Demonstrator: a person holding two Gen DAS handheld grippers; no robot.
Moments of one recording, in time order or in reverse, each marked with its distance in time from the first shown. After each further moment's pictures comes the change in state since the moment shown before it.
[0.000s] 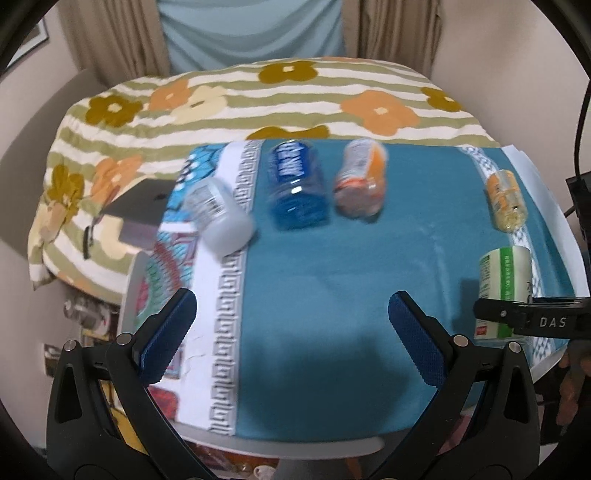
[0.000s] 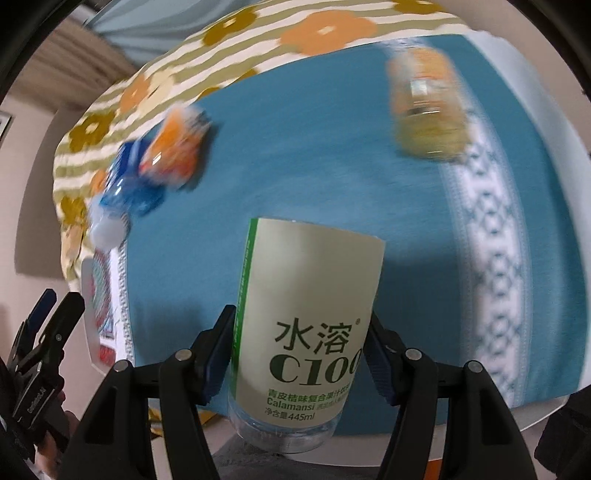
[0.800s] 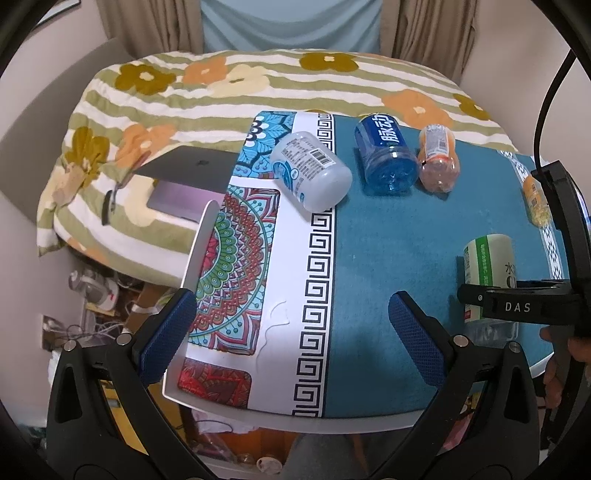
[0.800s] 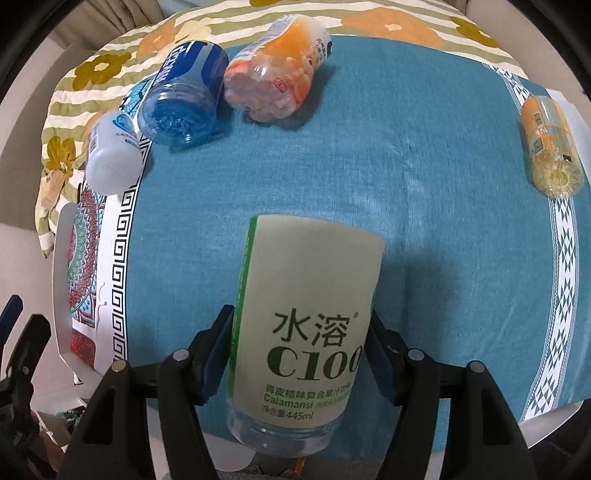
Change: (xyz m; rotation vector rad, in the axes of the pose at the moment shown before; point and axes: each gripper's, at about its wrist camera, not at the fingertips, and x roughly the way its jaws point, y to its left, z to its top) left arm 0.010 0.086 -0.037 -0.092 0.023 0.018; right arm 0.070 0.101 -0.009 -0.131 0.034 -0.151
